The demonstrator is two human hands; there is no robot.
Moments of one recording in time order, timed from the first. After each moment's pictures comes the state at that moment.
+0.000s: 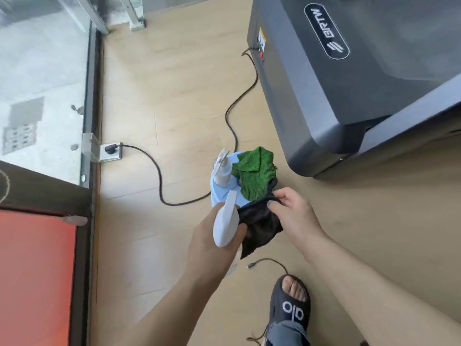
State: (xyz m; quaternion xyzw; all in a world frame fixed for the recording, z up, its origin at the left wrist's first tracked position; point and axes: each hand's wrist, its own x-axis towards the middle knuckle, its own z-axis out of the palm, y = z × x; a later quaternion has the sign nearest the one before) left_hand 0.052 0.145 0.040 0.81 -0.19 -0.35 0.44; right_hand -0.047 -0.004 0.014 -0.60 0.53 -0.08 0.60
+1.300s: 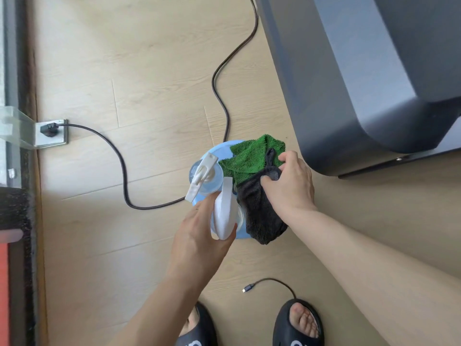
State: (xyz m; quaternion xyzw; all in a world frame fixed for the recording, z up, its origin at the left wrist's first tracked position) left_hand 0.136 0.081 -0.128 0.85 -0.36 -0.26 0.28; right_hand 0.053 -0.101 -0.154 -0.73 0.58 -0.02 0.36
